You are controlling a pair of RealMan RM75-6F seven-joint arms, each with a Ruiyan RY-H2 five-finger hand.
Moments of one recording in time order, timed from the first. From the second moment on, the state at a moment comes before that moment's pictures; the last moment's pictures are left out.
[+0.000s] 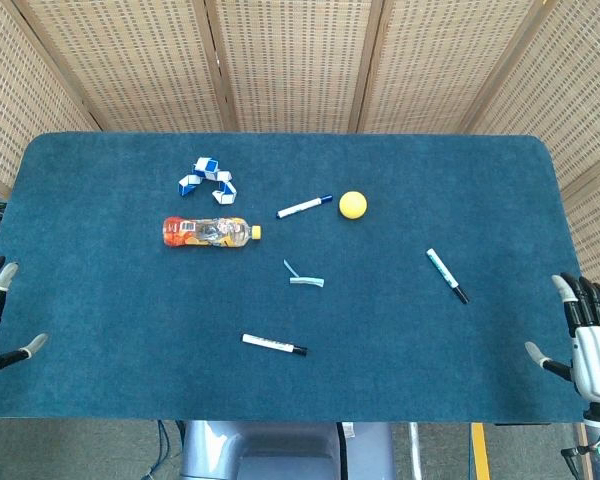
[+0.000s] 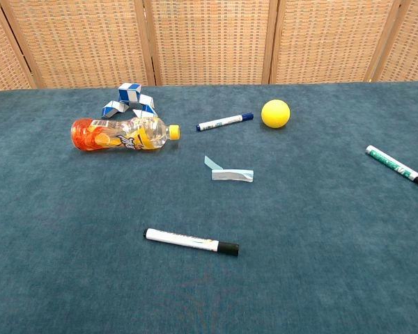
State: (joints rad) left arm -0.08 -1.17 -0.07 -1.53 1.52 1.57 -0.01; right arm 0.06 -1.19 0.11 -1.51 -1.52 1.60 0.09
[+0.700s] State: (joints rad) left arm -0.10 -1.17 -0.08 -1.54 1.47 1.52 0.02; right arm 0.27 -1.16 0.18 -1.56 -1.45 1.25 0.06
